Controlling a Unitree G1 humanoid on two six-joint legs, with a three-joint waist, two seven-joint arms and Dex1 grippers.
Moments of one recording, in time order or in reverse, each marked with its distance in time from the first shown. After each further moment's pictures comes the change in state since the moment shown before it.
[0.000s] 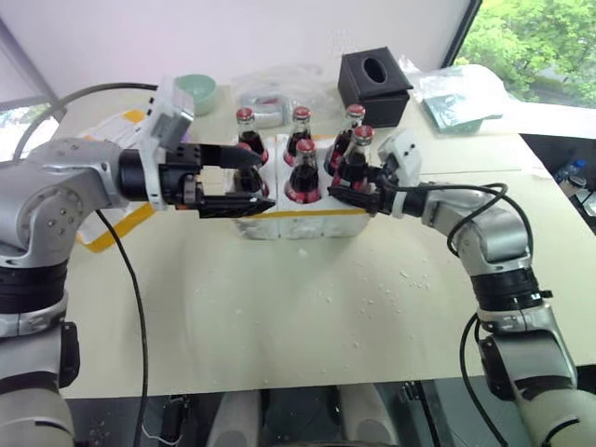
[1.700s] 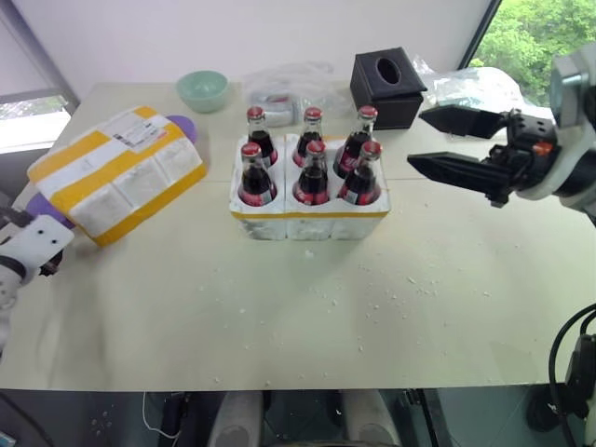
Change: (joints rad) left arm 0.616 0.173 0.104 0.698 1.097 -0.894 0.839; right arm 0.057 -0.382 -0.412 -0.381 0.549 0.305 0.219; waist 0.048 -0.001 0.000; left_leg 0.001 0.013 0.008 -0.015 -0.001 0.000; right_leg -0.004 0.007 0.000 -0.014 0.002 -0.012
